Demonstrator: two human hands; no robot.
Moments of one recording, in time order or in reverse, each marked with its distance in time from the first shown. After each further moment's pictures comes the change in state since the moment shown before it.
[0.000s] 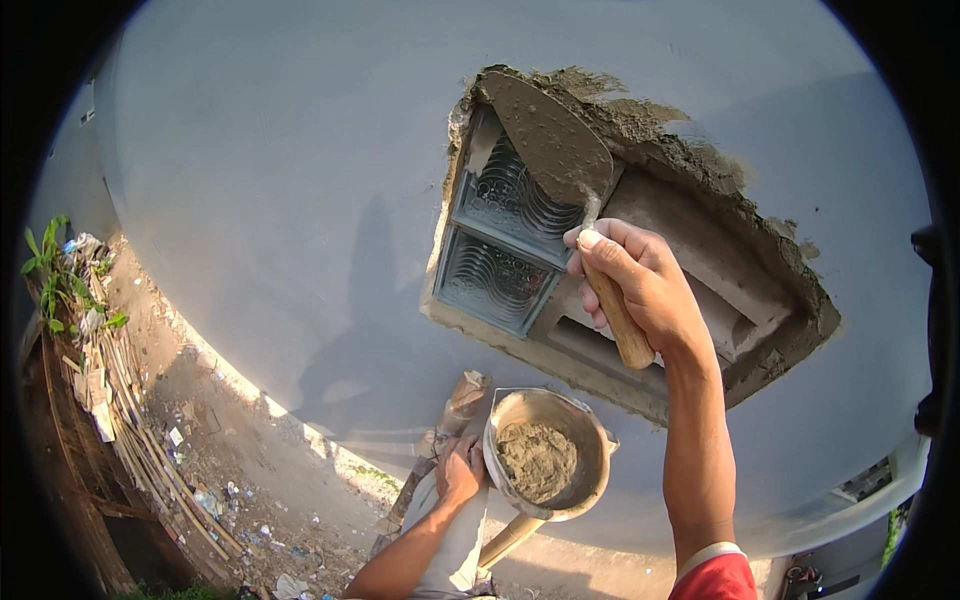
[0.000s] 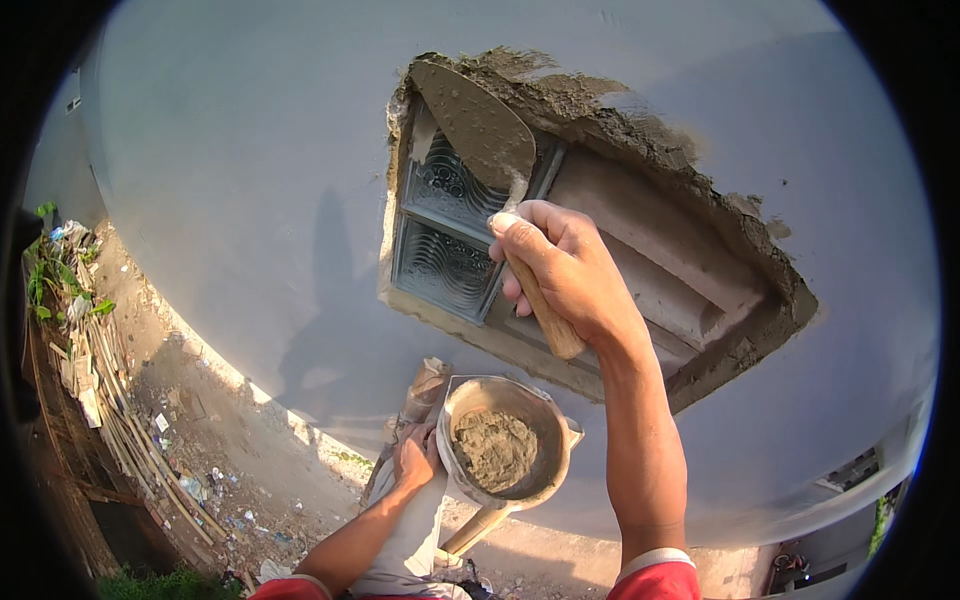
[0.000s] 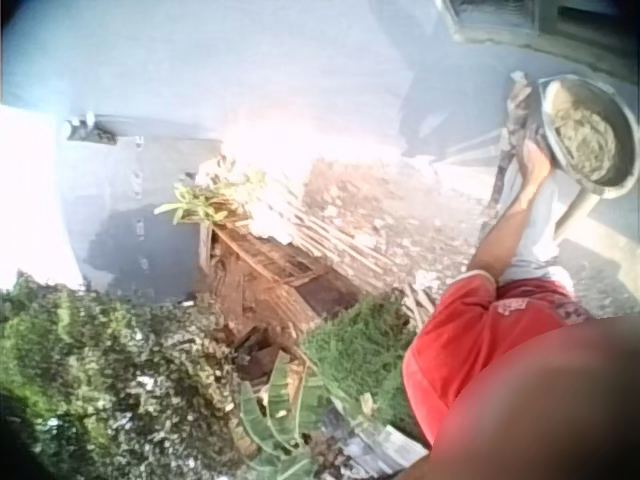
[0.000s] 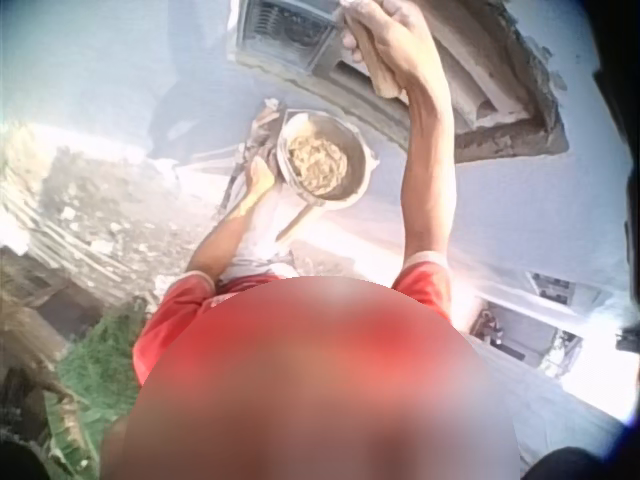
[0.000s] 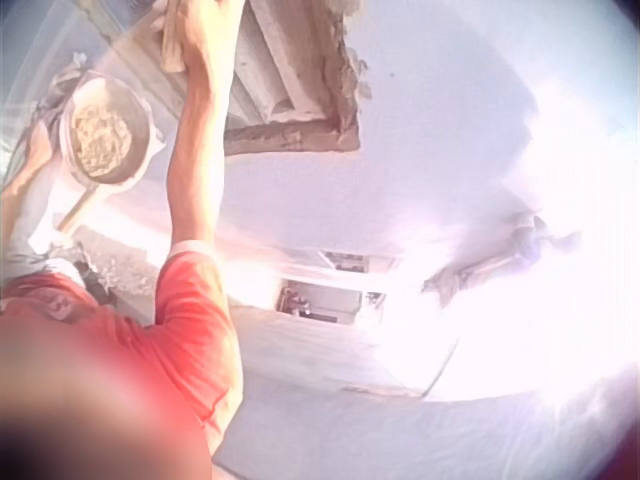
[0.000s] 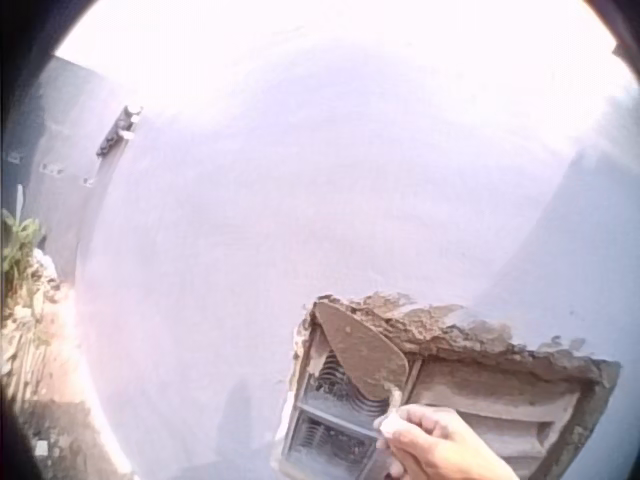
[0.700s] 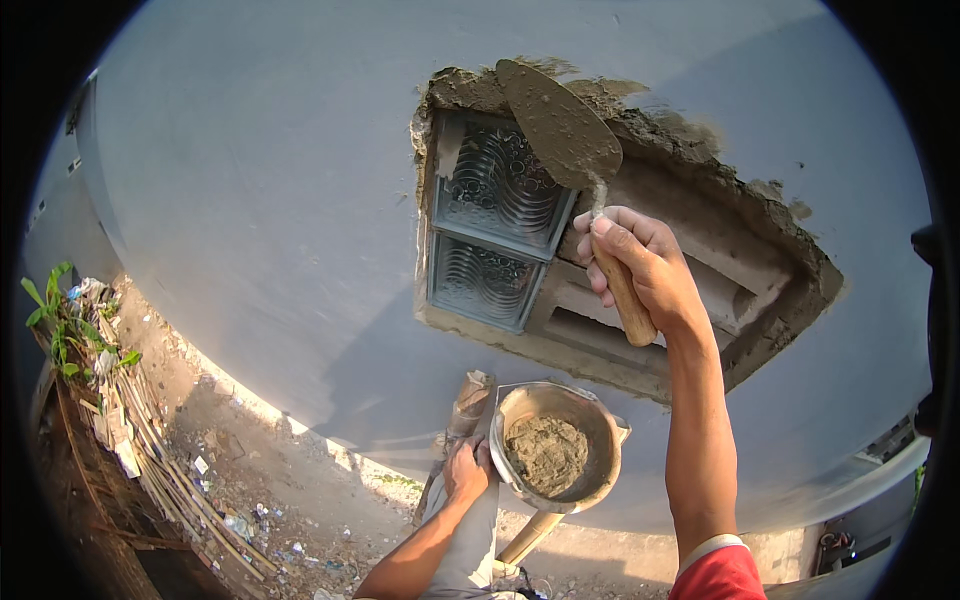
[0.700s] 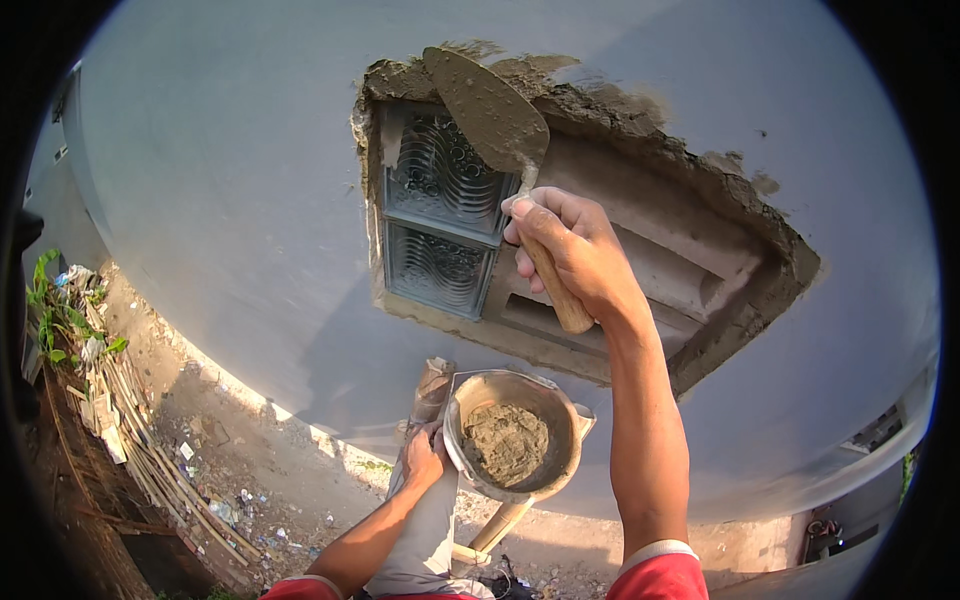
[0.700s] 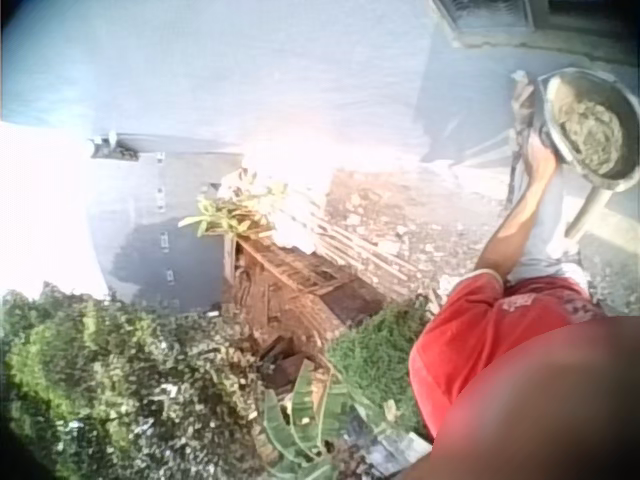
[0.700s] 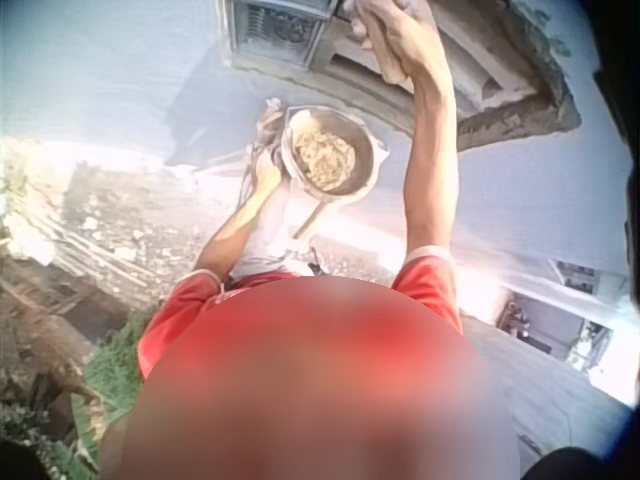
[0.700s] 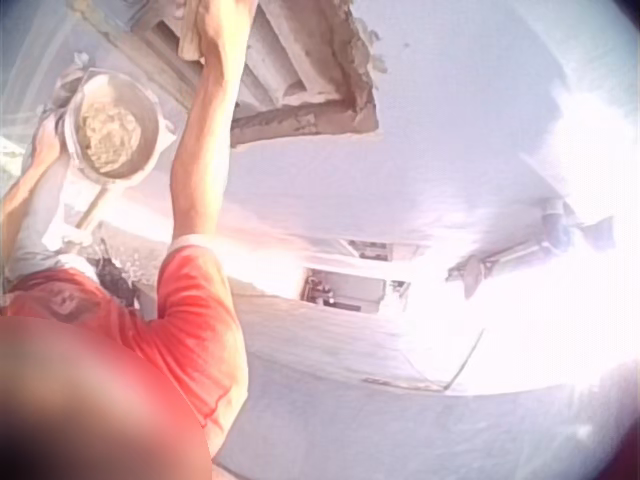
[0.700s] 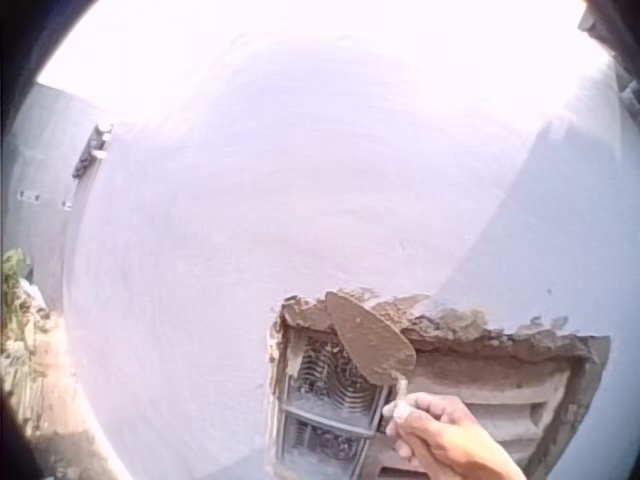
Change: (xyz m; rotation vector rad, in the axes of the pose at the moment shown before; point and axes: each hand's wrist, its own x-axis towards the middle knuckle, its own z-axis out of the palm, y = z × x) left_hand 0.003 0.002 -0.010 0.063 -0.059 -0.016; right_hand -0.002 0.022 -0.031 0.122 0.079 -0.065
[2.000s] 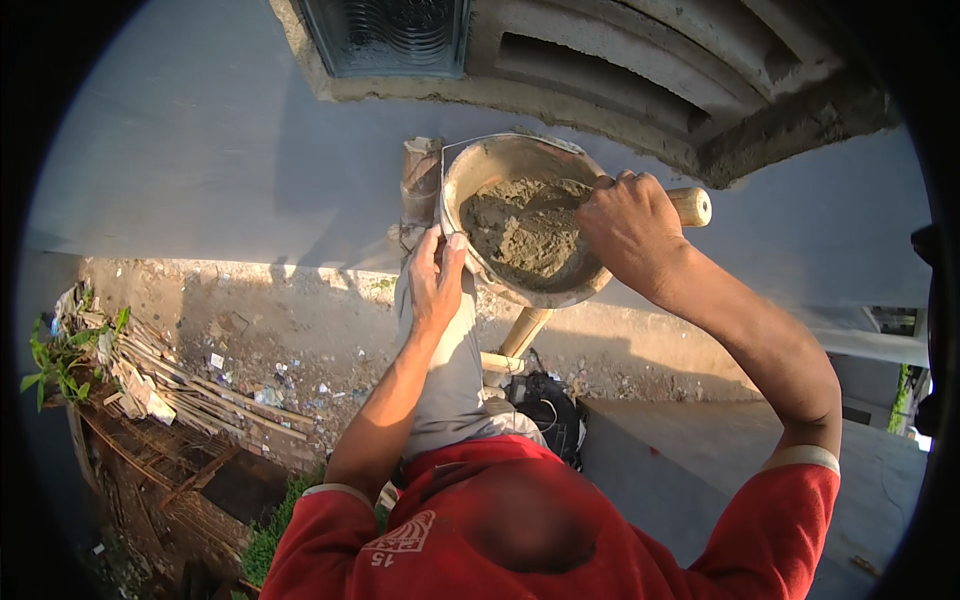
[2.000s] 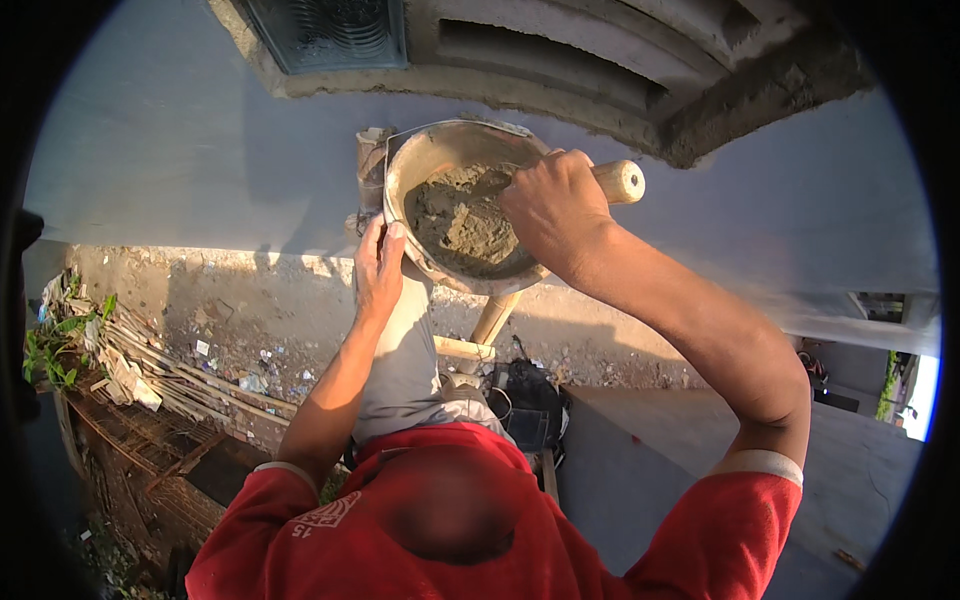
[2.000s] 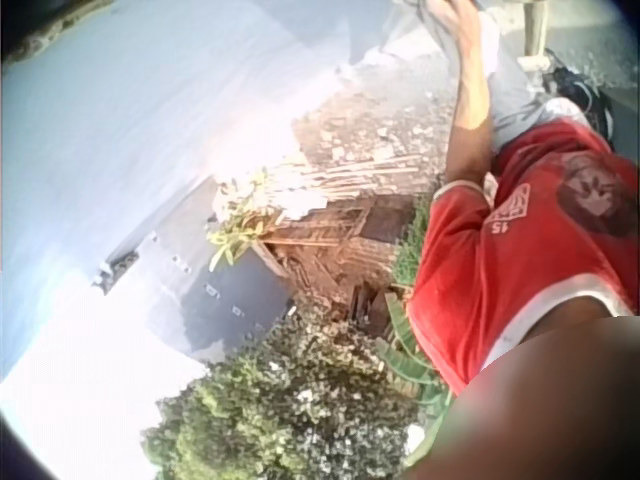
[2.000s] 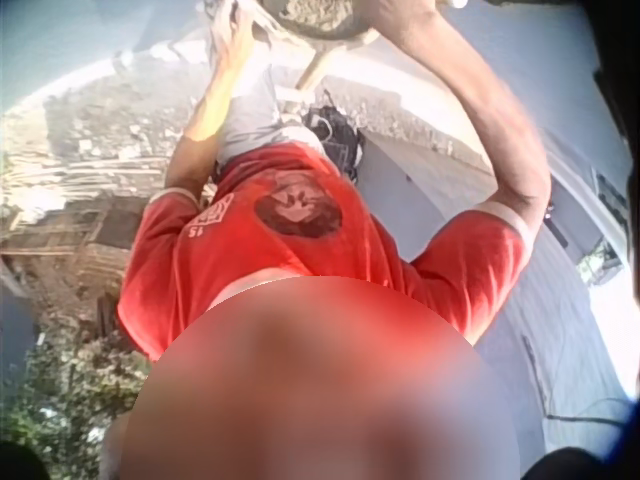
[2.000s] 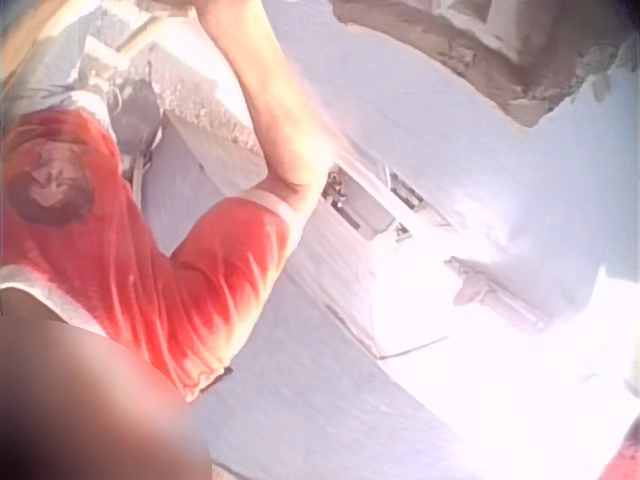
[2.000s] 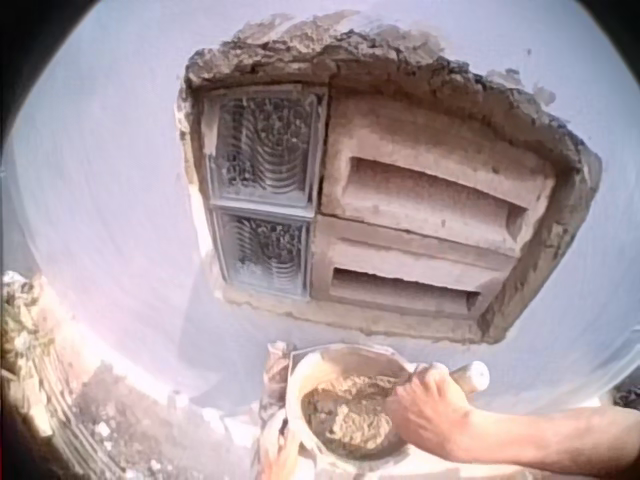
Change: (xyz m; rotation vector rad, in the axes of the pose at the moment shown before) left_hand -0.019 0.018 -0.014 -0.321 -0.118 0.108; right_hand -0.162 0.139 0.005 -1.828 -0.668 -0.083
